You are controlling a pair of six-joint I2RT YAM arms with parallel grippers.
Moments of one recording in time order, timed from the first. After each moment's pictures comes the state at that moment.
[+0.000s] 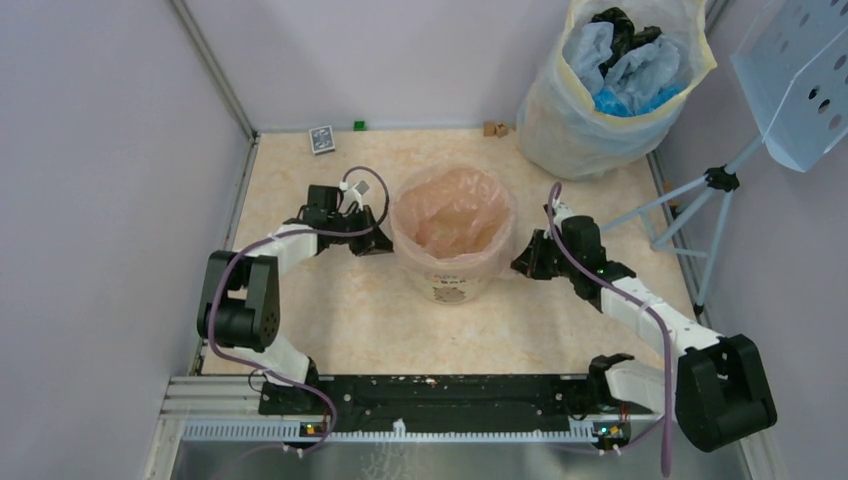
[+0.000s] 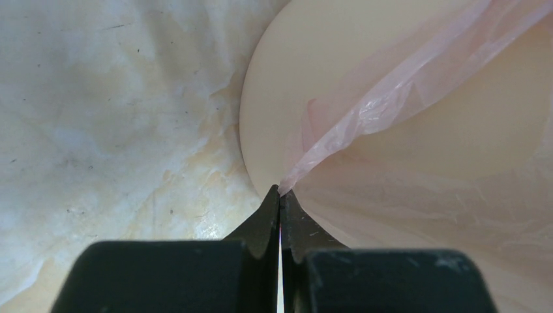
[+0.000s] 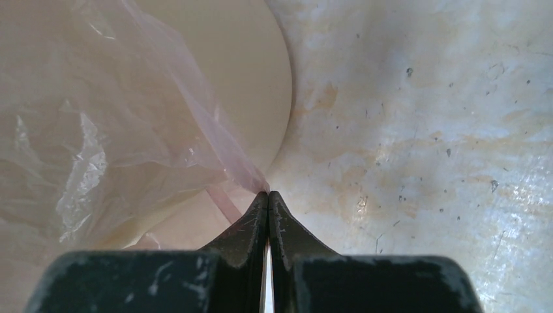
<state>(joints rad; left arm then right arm) -0.14 1.64 0.90 -0.16 0.78 -0.43 0.33 1.11 0.55 -0.11 -0.30 0.46</state>
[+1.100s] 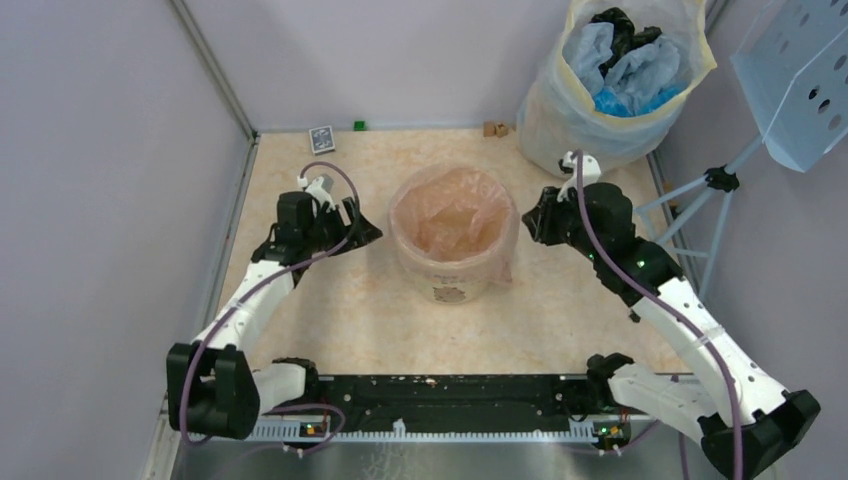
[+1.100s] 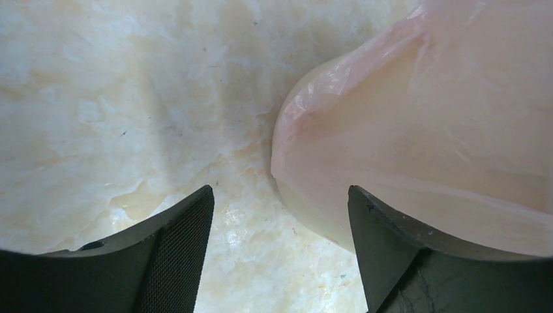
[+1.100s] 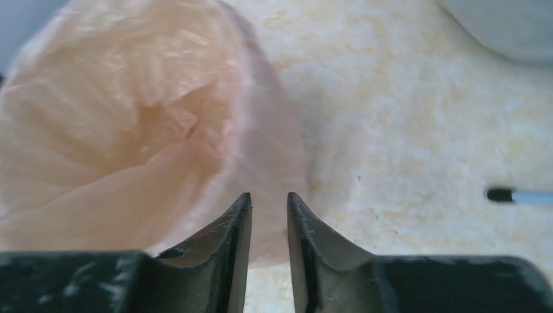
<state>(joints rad) -0.12 1.20 0.77 -0.21 0.44 -0.50 0.47 0.91 0.94 -0.45 0.06 0.32</state>
